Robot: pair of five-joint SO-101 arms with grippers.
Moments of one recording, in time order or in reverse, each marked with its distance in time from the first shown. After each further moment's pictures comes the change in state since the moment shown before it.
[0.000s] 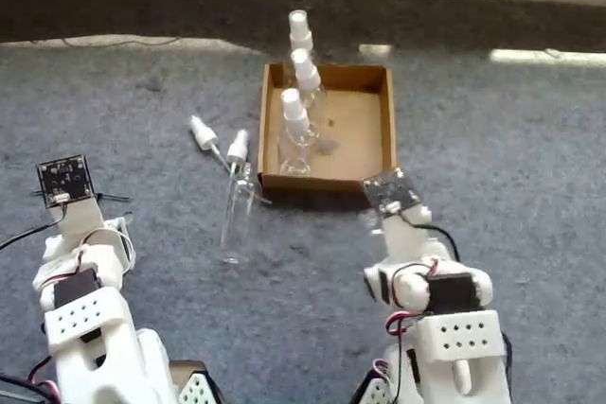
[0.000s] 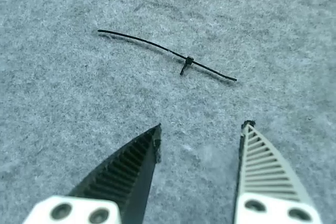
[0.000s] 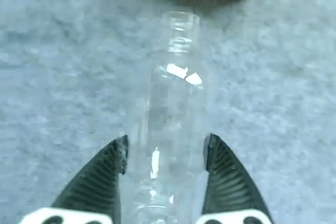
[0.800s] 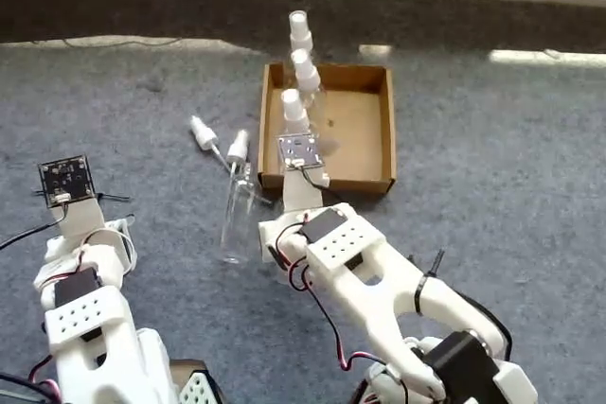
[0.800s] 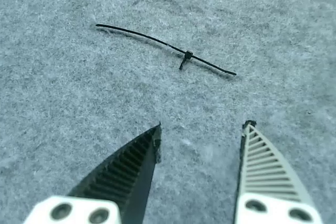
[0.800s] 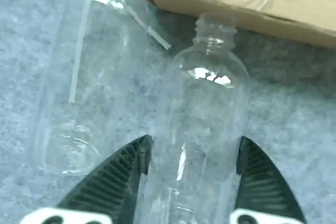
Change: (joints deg) left arm 0.0 0.0 -0.4 1.8 0.0; right arm -35.3 52.0 -16.8 -33.5 -45.9
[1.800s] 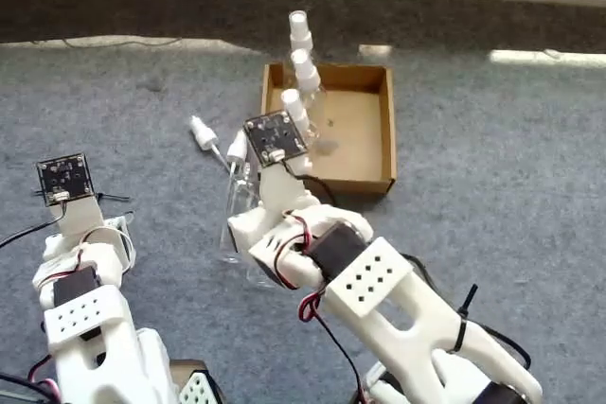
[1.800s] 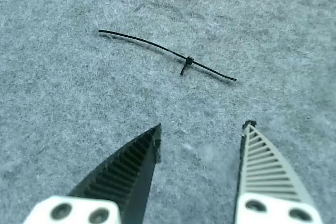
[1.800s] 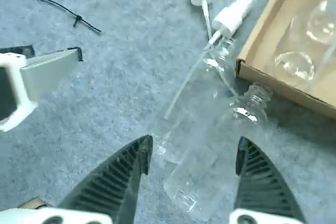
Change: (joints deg) left arm 0.1 0.0 -0.8 0.0 0.0; right arm -7.0 -19.3 -6.5 8.7 3.5
